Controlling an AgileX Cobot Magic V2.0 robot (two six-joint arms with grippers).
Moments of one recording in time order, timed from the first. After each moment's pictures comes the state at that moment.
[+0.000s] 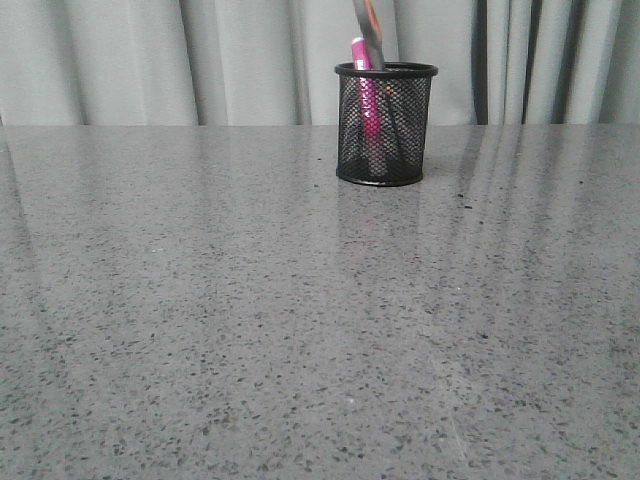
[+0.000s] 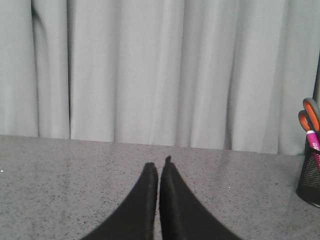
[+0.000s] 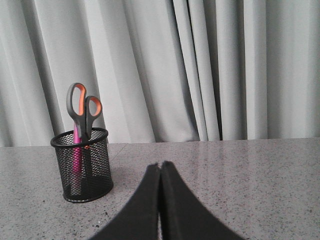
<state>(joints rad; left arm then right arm) -0.19 0.12 -0.14 -0.63 -0.08 0.59 0.31 0.31 -0.03 0.50 -0.43 -0.42</state>
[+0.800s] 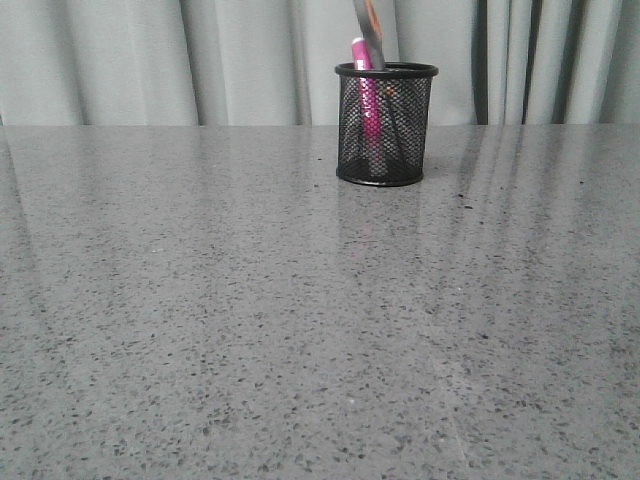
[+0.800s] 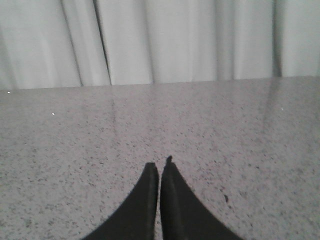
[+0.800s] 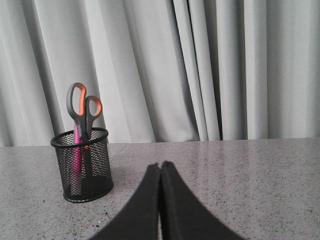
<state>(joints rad) -0.01 0.00 0.00 0.00 0.09 0.09 0.31 0.31 -0.03 0.50 -0.43 -0.42</state>
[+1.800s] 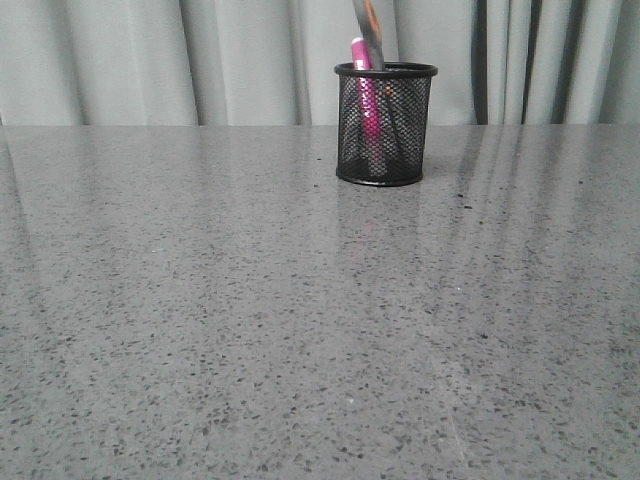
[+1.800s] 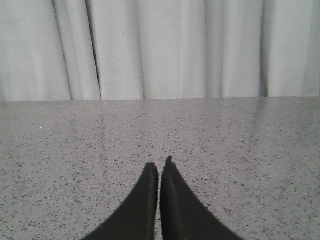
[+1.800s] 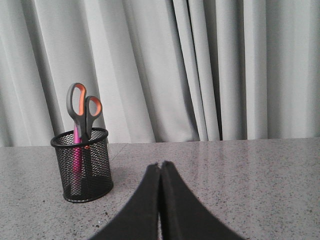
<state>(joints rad) -0.05 0.00 0.00 -0.01 0.05 0.08 0.31 0.31 -0.03 0.50 -0.43 -0.42</state>
